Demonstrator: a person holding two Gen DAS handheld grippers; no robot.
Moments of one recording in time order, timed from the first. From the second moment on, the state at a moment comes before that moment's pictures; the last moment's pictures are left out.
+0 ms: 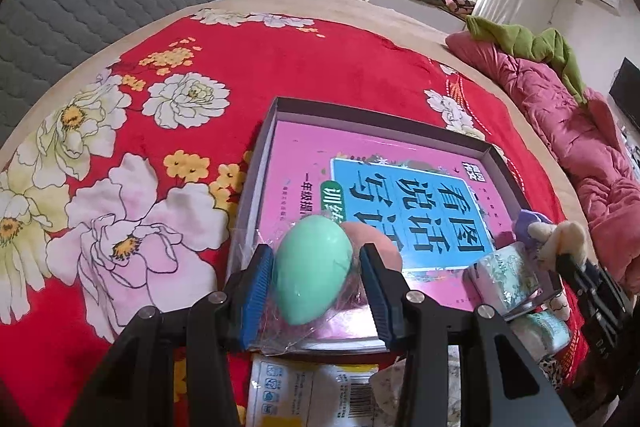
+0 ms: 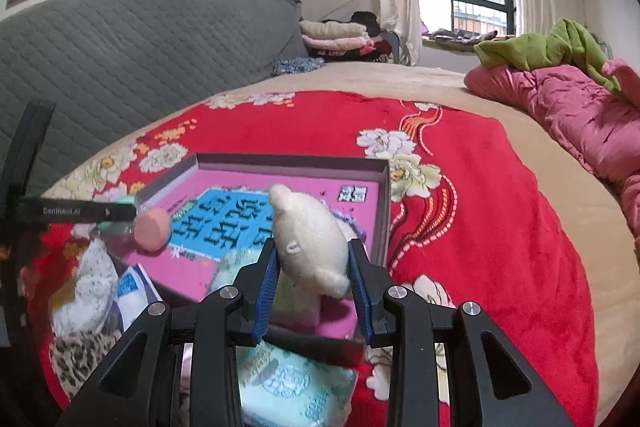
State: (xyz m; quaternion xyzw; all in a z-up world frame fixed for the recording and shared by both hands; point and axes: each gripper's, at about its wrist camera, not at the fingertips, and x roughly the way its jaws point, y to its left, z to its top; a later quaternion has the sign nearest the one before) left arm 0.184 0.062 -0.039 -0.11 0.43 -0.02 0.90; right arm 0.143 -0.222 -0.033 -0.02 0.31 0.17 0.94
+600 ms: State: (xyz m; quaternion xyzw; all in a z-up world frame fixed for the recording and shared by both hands) left arm 0.185 0.064 -0.039 -0.11 0.43 -0.01 0.90; right arm 0.141 -0.219 -0.042 -0.01 0.34 0.18 0.92
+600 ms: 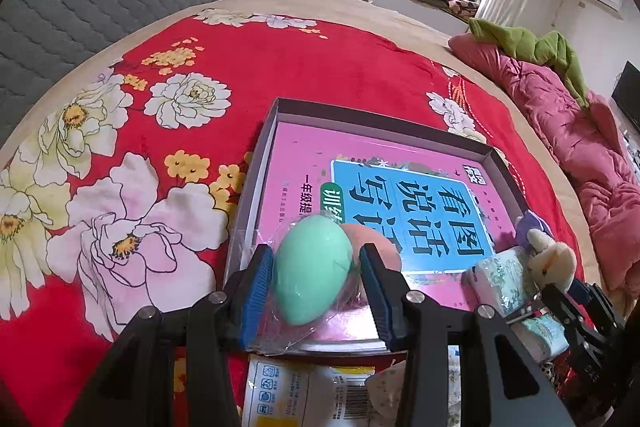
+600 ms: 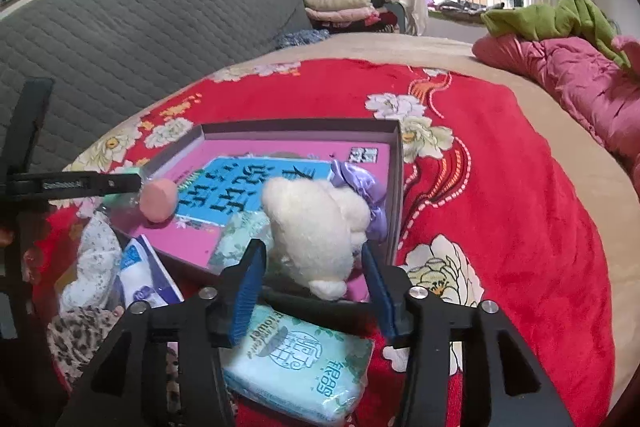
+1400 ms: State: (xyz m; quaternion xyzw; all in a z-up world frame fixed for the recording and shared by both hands) left arm 0.186 0.074 -0.043 -0.15 0.43 -0.01 0.89; right arm 0.137 -0.224 -0.028 -0.01 0.30 0.18 0.94
